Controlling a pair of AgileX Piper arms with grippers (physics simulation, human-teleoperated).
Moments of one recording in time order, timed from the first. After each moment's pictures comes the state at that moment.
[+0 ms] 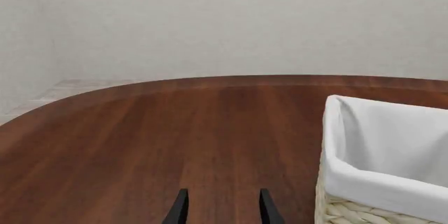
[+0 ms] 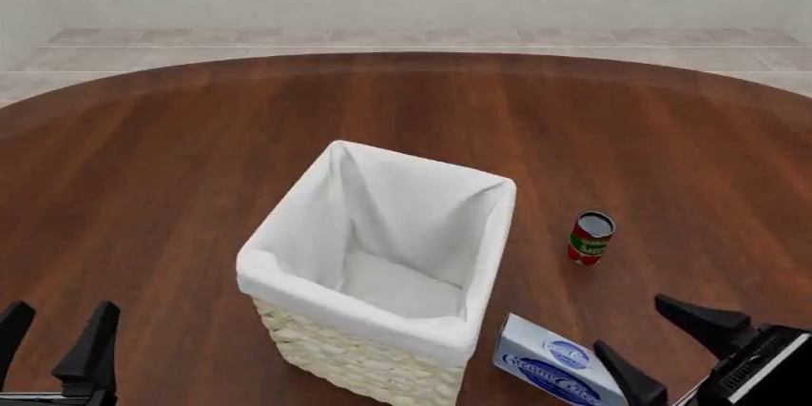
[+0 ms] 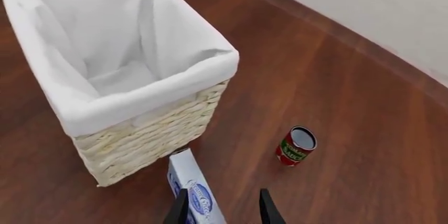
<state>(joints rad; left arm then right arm) 0.00 0.00 0.00 0.00 0.00 0.44 0.34 -0.21 0.28 -0.25</state>
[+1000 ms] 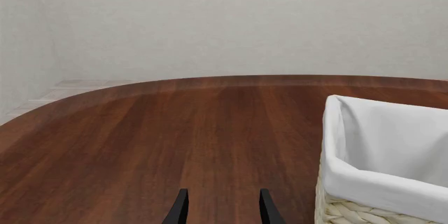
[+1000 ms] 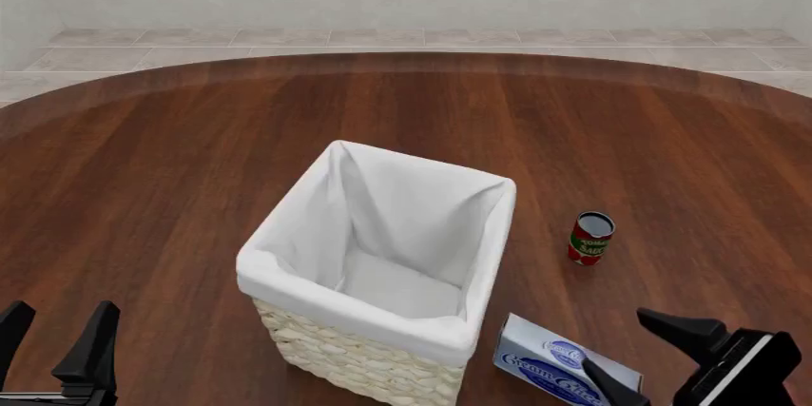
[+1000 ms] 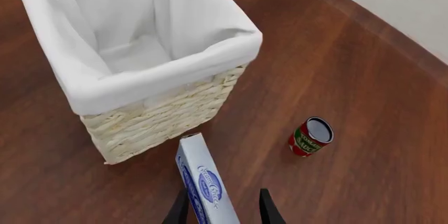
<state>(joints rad) 0.00 0.00 0.00 0.00 0.00 0.48 0.39 -0.20 0.32 -0.29</state>
